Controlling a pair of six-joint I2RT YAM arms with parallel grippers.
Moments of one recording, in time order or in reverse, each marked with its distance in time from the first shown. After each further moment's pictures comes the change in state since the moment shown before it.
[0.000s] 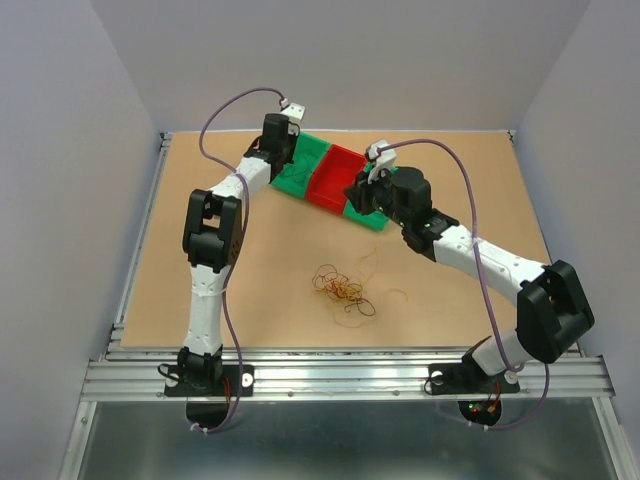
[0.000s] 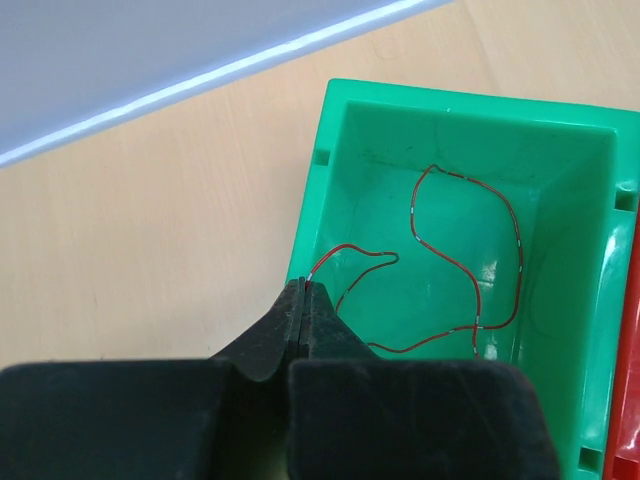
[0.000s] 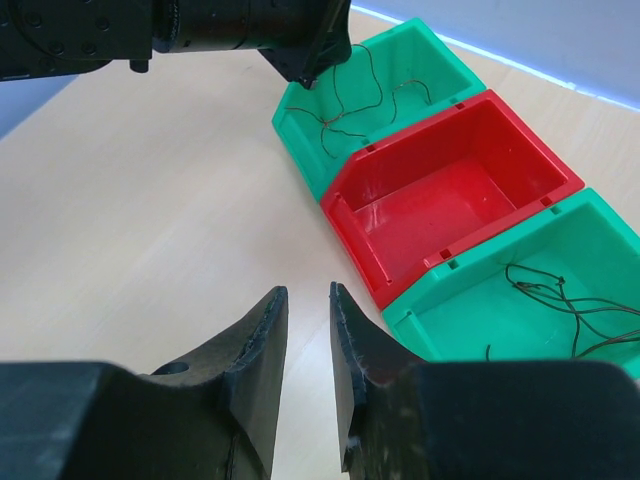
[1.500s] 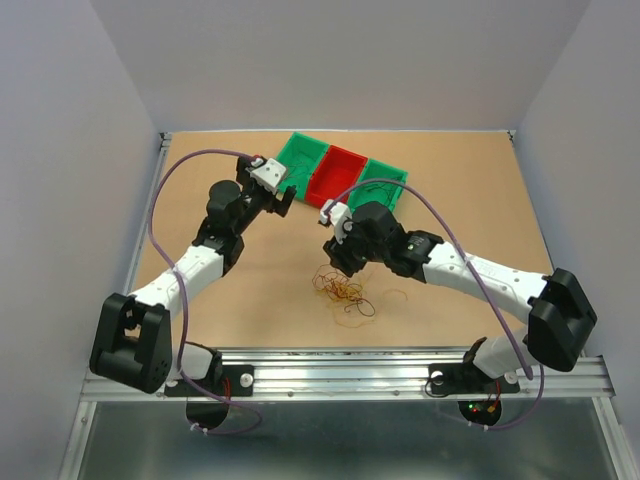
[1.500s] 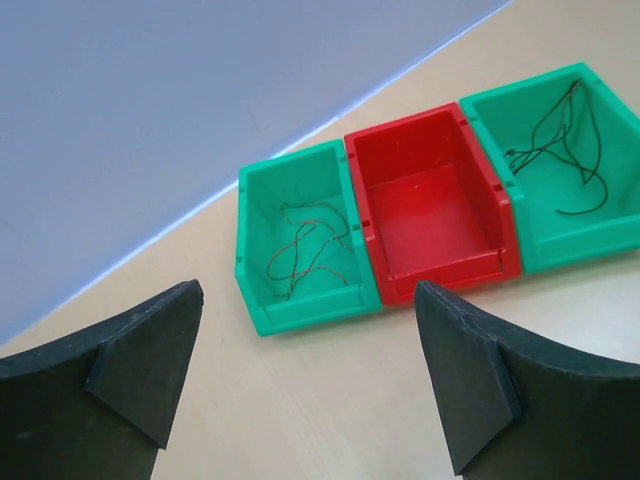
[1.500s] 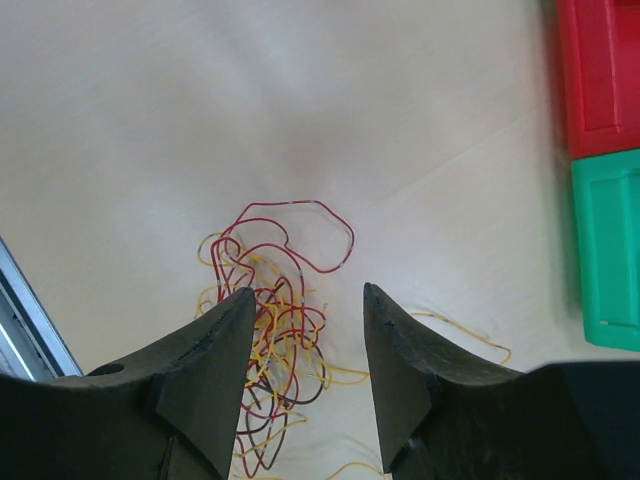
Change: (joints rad) left arm -0.028 -0.960 -1.109 0.601 0.321 0.181; right arm 0.258 -0.047 0.012 -0.528 -0.057 -0.223
